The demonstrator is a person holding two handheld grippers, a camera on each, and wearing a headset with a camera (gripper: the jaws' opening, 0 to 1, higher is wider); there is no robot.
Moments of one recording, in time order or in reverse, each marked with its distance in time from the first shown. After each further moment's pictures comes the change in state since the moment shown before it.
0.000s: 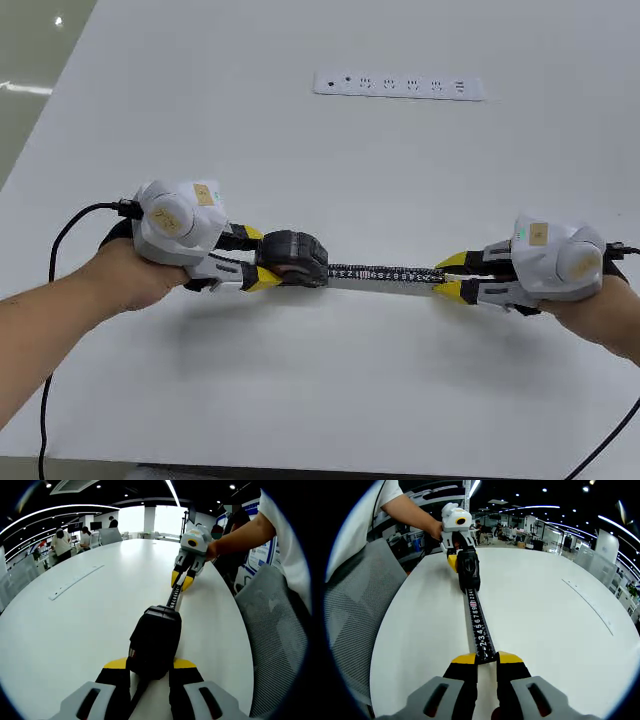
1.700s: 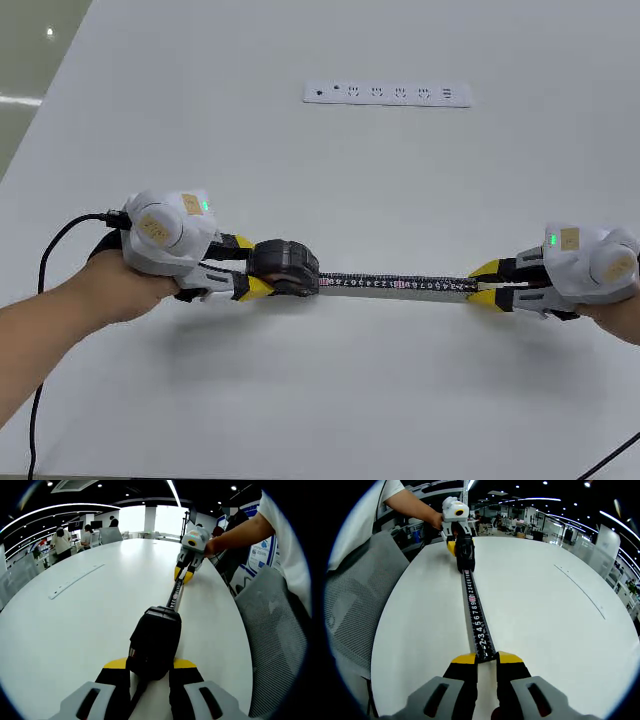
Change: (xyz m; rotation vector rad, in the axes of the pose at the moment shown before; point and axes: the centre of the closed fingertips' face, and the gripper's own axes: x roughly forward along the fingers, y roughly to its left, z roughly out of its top) left arm 0.000 -0.001 0.001 -0.011 0.003 -0.007; right arm -0.041 -0.015 -0.045 0.002 0.094 -0.004
